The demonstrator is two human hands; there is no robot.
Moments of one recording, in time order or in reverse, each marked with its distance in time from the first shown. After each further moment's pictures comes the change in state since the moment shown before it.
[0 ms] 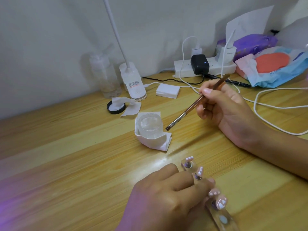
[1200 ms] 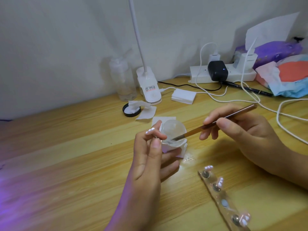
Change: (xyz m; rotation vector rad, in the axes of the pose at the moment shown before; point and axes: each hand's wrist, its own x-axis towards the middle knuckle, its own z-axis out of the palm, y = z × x) left_hand 0.011 -0.028 -0.017 -1.179 0.341 -0.888; right_hand -0.019 0.001 0.011 -0.366 -0.306 -0.263
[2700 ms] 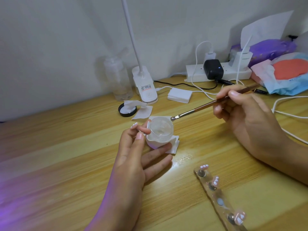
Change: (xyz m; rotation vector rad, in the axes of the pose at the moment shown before) left_hand 0.009 0.005 -0.009 -0.136 0.052 -0.093; right_hand 0.016 0.009 -0.011 0.269 0.340 0.108
